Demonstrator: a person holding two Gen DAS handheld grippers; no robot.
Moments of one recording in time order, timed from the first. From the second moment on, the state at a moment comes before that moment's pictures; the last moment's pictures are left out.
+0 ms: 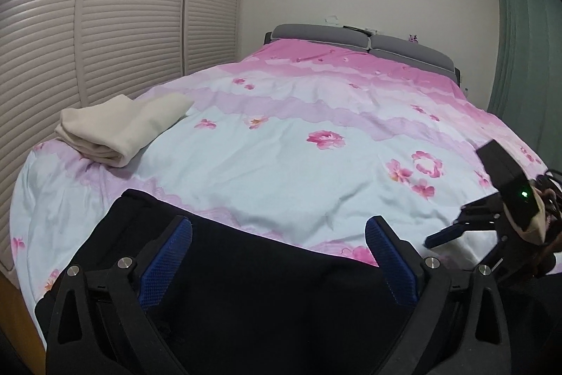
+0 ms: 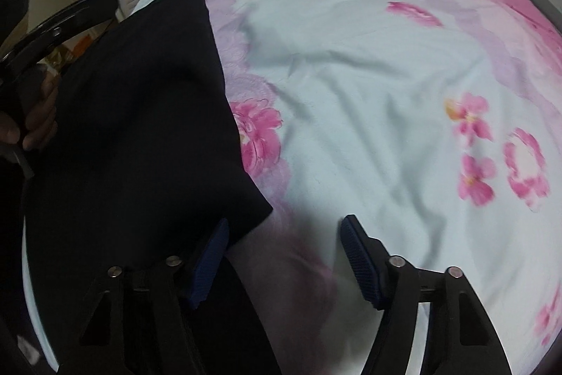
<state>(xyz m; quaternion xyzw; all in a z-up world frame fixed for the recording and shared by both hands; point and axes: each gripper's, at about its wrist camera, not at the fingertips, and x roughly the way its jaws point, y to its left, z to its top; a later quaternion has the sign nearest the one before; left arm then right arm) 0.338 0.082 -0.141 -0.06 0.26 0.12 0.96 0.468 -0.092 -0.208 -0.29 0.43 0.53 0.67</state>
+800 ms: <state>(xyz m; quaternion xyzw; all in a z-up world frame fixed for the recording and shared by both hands) 0.332 0.081 -0.138 -0.08 0.26 0.11 0.96 0.473 -0.090 -0.197 -0.21 0.46 0.48 0.72</state>
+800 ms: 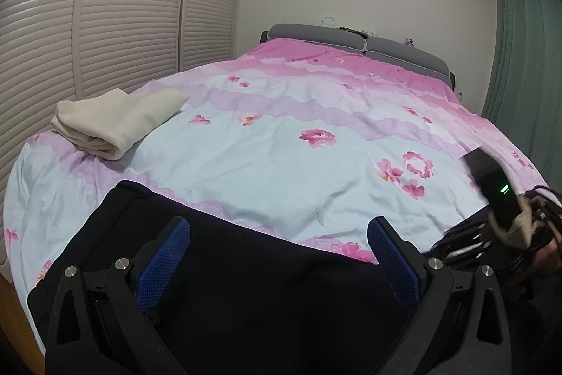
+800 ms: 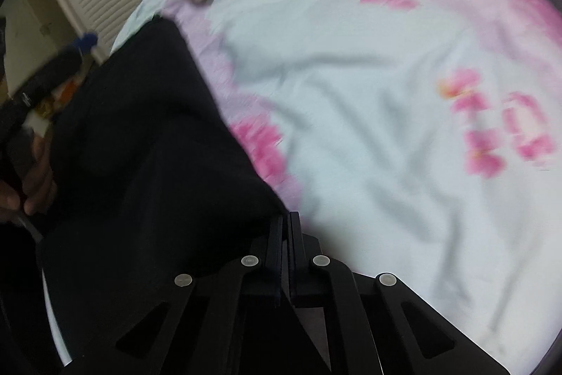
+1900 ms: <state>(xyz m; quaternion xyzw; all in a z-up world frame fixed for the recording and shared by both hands) 0.330 0.082 -0.134 -0.07 0.25 0.10 0.96 0.508 -0.100 -0.222 -0.01 0.55 0.45 0.71</state>
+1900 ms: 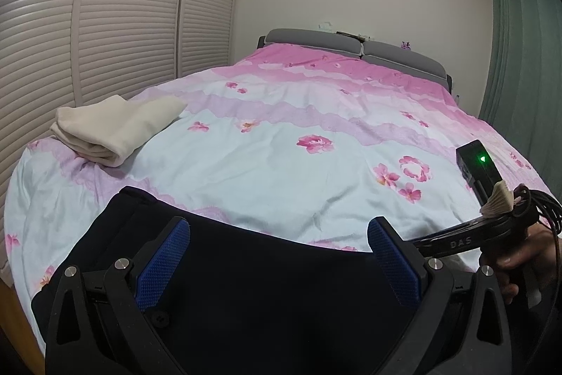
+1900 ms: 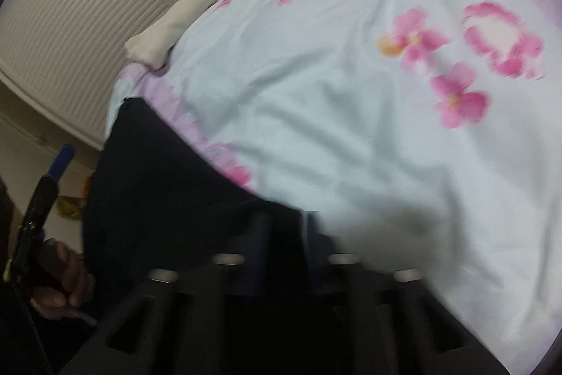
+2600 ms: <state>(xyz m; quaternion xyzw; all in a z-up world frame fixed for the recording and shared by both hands) 0.332 0.082 -0.135 -0.07 0.26 0.10 0.96 0.496 -0.119 -0.170 -0.09 0.45 0.33 0.82</state>
